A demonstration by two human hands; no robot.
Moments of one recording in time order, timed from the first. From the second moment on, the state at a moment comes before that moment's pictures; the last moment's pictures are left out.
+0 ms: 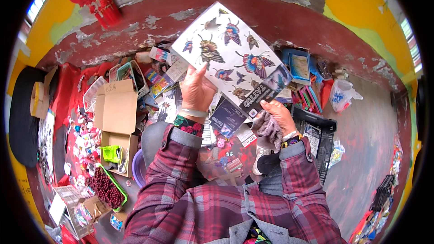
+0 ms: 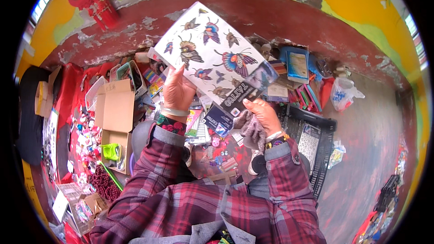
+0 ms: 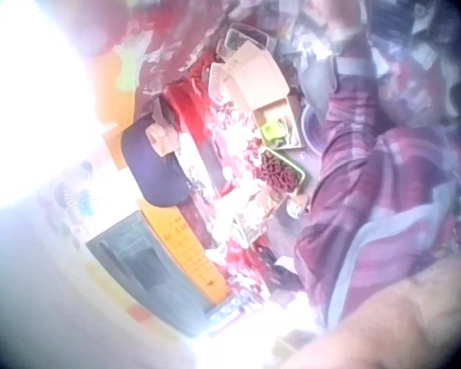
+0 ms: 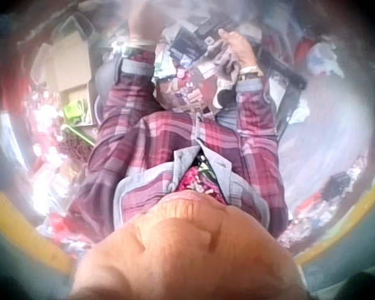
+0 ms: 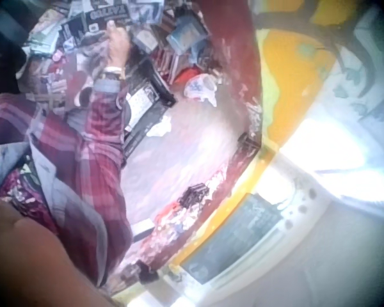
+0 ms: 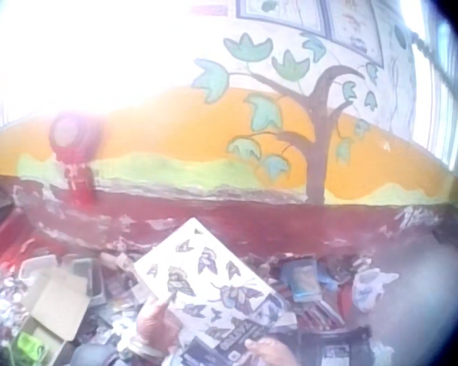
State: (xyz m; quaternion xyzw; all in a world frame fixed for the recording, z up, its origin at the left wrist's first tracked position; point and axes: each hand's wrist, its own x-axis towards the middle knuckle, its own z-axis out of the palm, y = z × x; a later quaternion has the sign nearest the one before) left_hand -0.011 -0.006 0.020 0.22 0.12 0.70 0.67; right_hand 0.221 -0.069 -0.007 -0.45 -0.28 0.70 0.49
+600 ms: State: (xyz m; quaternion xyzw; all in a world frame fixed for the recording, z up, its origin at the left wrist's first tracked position) left_hand -0.028 0.016 -0.003 0.12 0.18 0.78 0.59; right_hand 0.230 -0.062 -0.002 -0.49 -0.29 0.74 0.36
